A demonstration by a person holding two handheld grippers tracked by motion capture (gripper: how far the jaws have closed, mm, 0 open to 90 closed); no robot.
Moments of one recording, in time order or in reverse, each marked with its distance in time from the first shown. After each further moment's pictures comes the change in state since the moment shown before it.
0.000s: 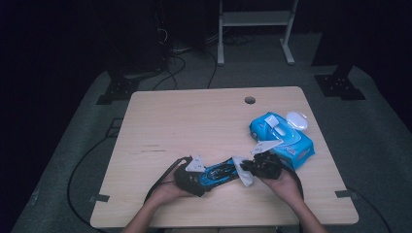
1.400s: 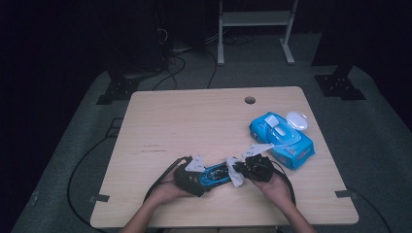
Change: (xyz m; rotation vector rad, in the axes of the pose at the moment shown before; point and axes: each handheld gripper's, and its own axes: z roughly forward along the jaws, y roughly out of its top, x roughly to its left) left arm 0.001 0.000 -0.001 0.005 -0.010 0.008; right arm 0.017 0.006 0.016 -0.032 -0.036 -0.009
